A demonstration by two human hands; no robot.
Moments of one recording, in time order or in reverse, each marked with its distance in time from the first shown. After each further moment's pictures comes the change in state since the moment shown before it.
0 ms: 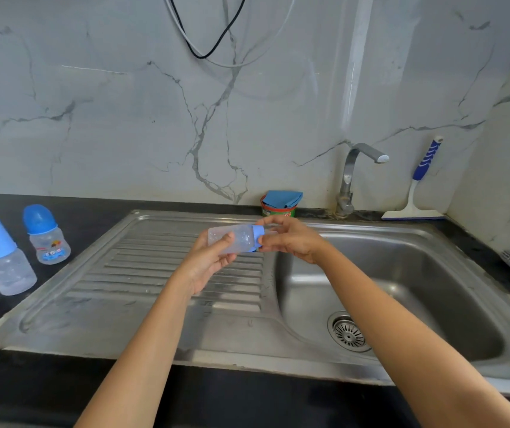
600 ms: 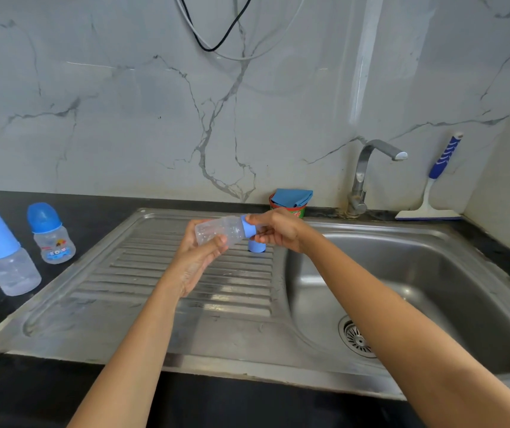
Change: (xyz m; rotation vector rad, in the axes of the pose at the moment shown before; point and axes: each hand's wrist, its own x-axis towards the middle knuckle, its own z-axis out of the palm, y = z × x) left_hand 0.004 0.005 -0.031 -0.080 -0.023 0.194; right_hand 0.039 -0.020 0.029 -0.009 0.043 0.084
